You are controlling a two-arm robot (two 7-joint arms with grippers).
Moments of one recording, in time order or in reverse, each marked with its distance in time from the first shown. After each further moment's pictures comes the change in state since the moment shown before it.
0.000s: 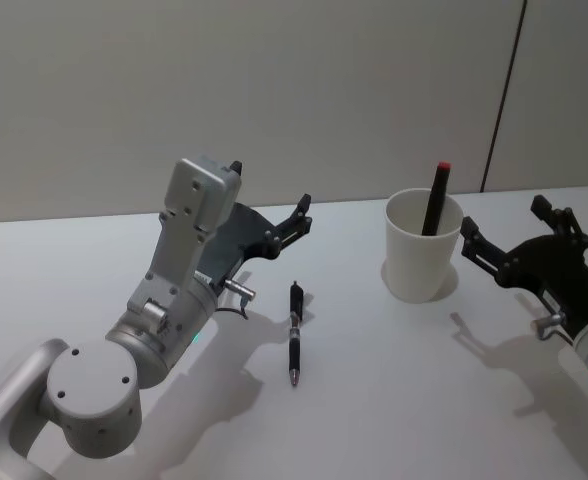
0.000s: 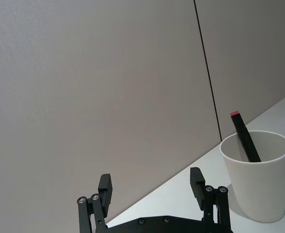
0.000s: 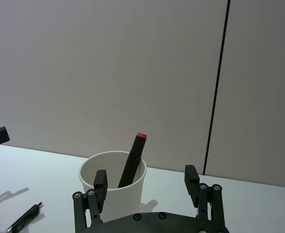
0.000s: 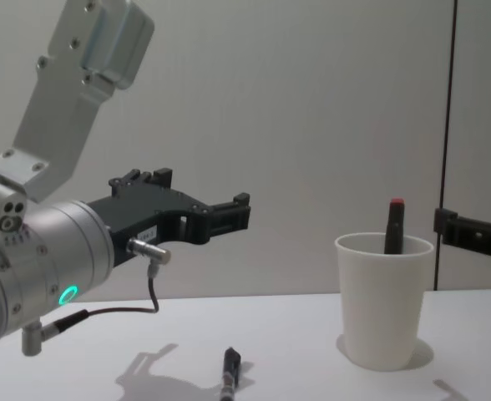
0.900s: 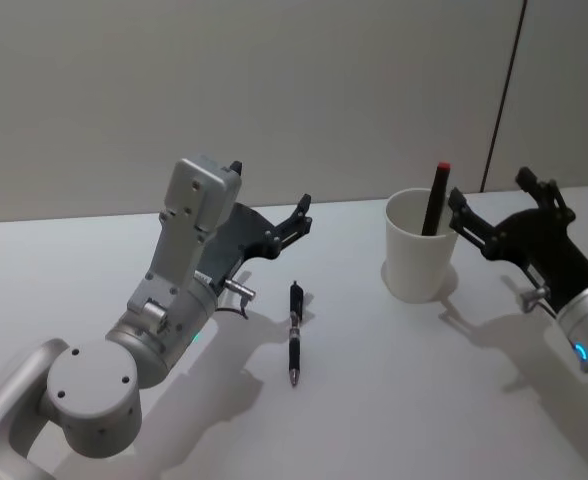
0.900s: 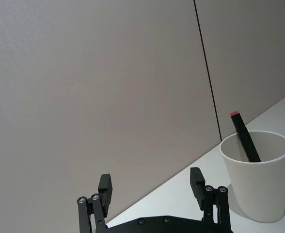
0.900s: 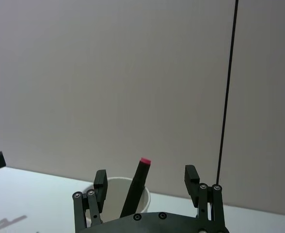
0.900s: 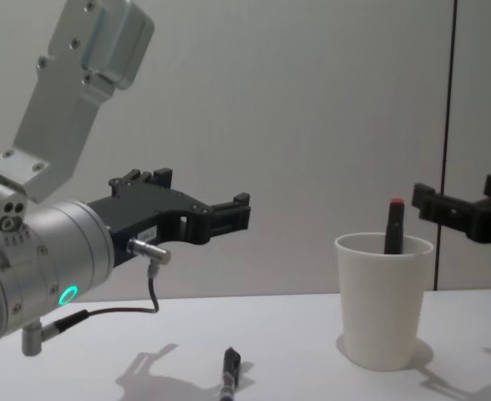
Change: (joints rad) left arm 0.000 0.000 0.000 0.000 0.000 0.000 0.000; right arm 0.103 -0.039 -0.016 0.147 0.013 -0.136 0.068
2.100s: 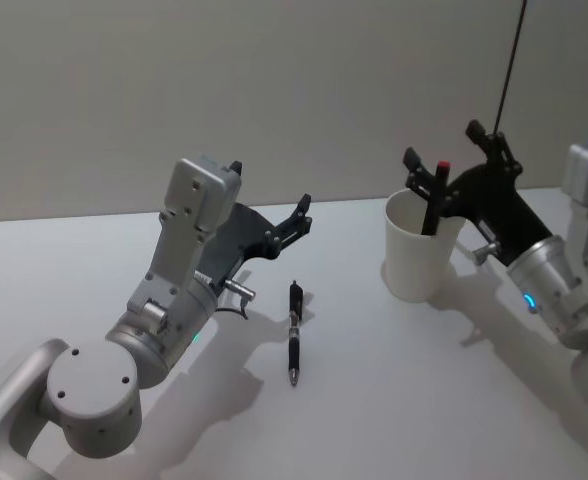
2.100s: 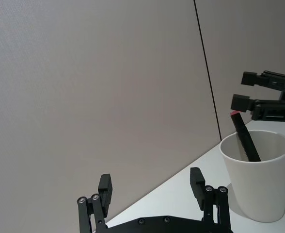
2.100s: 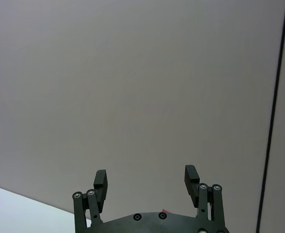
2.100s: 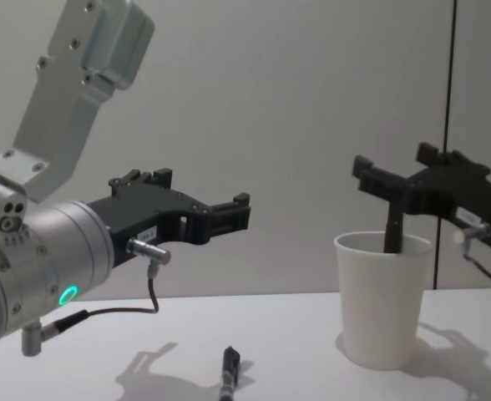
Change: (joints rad) left arm 0.000 0.000 0.000 0.000 0.000 0.000 0.000; right arm 0.247 -0.106 -0.043 0.351 -0.042 -0.251 0.157
